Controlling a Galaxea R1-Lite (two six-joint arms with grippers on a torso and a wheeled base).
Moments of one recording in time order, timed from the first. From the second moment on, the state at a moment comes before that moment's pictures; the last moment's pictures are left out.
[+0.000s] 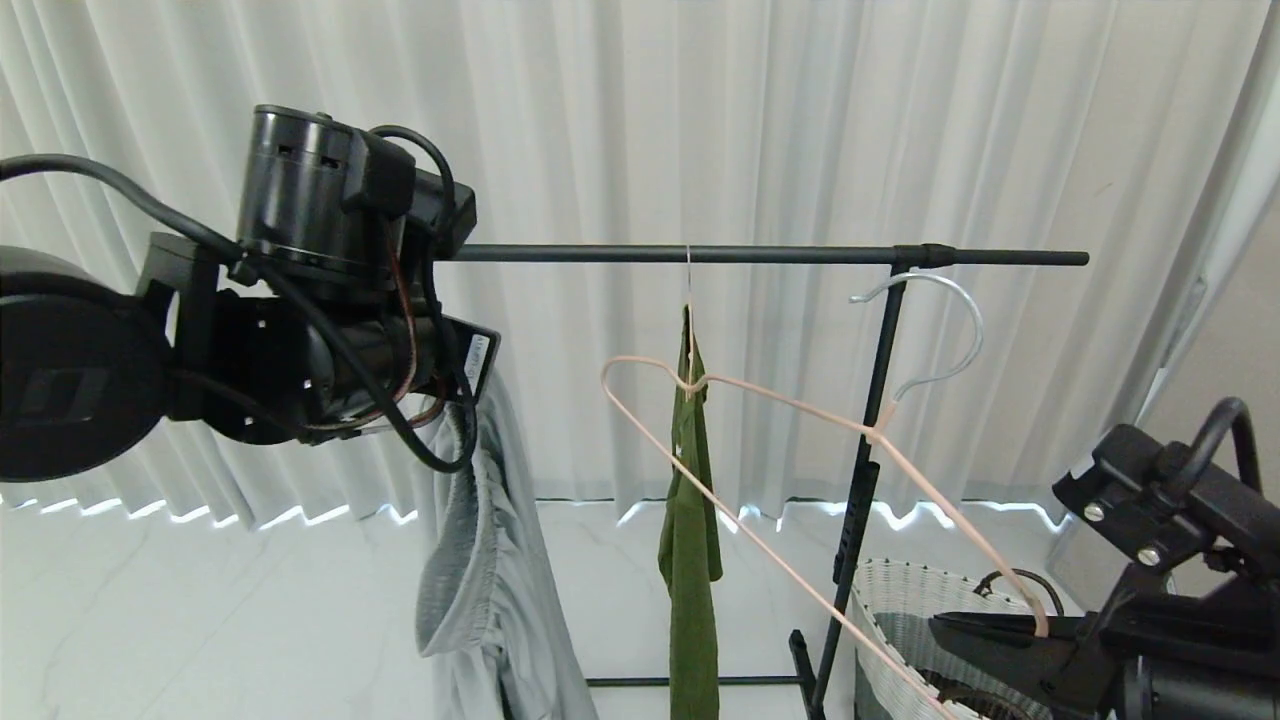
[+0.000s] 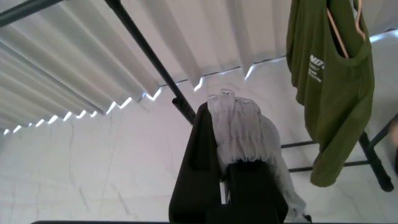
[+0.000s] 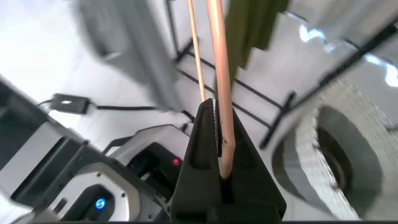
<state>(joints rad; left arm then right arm) -0.51 1.62 -1.24 0.11 0.53 0.14 1.10 1.23 -0.75 0.11 -0.27 0.32</state>
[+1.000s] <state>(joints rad) -0.53 1.74 -1.38 0.11 0.55 0.07 1.16 1.33 -0.73 -0.03 -0.19 0.33</state>
